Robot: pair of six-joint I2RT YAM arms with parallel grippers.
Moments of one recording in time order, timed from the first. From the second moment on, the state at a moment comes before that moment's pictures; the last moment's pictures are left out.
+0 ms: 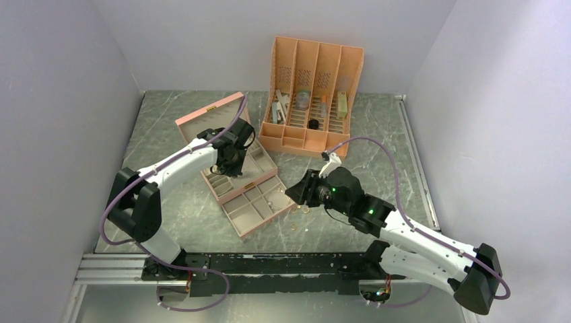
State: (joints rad) left arm -0.60 1.61 1.23 -0.84 -0.19 -0.33; right arm 0.89 0.86 0.59 -0.14 0.04 0.80
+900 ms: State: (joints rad) left arm -0.60 1.63 1.23 -0.83 -0.17 -0.32; right arm 0.89 0.86 0.58 -0.14 0.04 0.81
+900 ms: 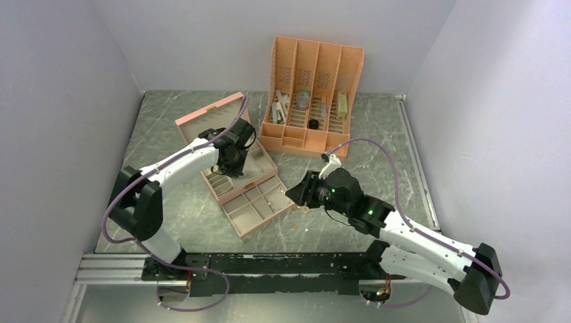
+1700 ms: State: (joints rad) left arm -0.60 1.64 1.23 -0.82 -0.19 -0.32; right arm 0.89 0.86 0.58 -0.14 0.04 0.81
